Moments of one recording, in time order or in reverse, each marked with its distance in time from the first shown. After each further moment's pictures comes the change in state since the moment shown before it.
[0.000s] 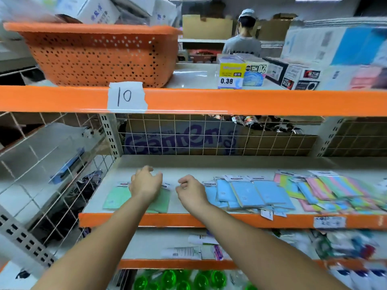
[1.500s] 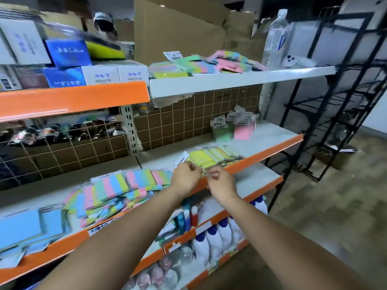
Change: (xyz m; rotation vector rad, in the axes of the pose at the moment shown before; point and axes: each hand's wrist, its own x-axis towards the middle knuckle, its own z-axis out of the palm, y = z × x) left_hand -0.398 0.448 0.373 -0.241 -0.688 0.567; right_hand -0.135 0.324 -0.575 0.021 0.665 0.255
